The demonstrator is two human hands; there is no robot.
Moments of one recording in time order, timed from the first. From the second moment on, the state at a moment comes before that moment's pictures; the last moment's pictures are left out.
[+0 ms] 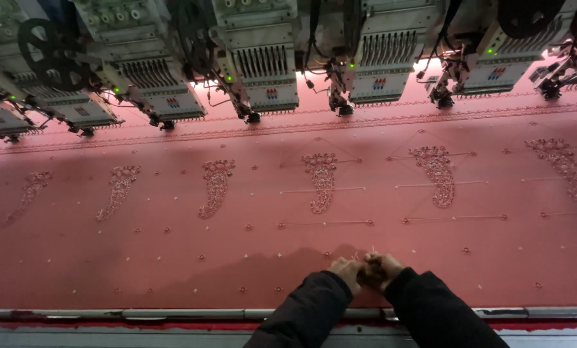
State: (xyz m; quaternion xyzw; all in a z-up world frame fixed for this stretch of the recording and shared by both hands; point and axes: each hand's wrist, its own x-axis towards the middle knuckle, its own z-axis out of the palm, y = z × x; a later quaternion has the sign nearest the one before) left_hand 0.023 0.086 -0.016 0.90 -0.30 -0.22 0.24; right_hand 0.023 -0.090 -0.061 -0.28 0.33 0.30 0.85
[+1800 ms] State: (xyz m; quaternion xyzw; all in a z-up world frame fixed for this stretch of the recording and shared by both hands) left_hand 0.146 0.182 -0.073 0.88 -0.39 0.02 0.28; right_hand 0.056 -0.056 -0.085 -0.42 0.35 0.17 0.82
